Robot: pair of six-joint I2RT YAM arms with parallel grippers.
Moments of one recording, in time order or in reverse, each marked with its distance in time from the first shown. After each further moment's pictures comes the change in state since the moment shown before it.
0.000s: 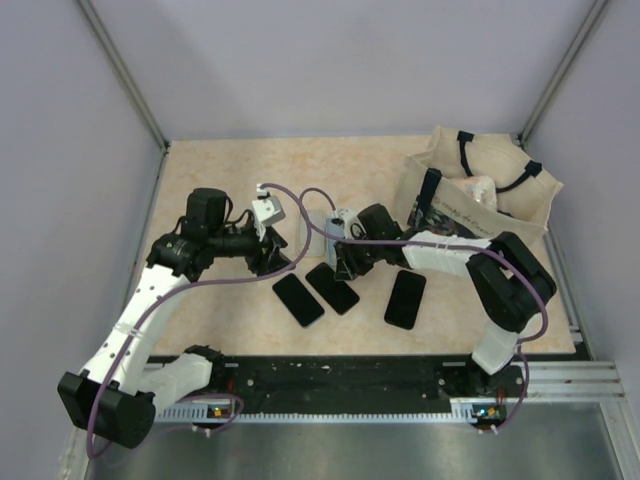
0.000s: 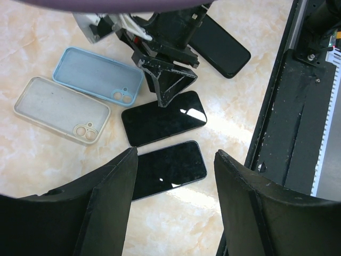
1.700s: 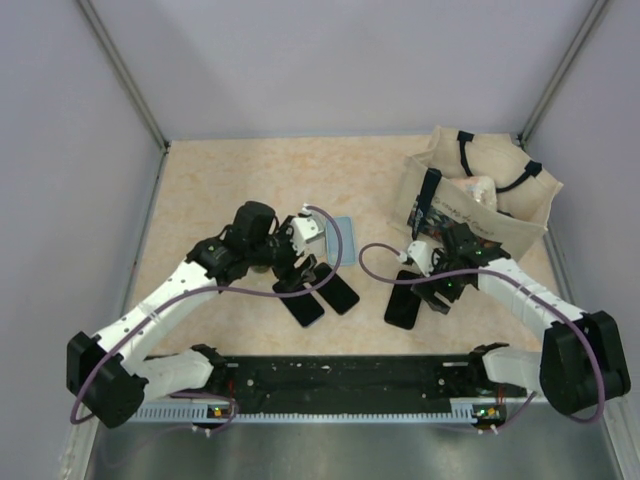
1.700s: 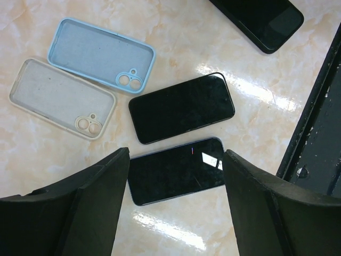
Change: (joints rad) left arm -0.294 0.095 -0.096 0.171 -0.382 -0.053; right arm -0.370 -0.566 -0.312 -0.625 0.255 -0.801
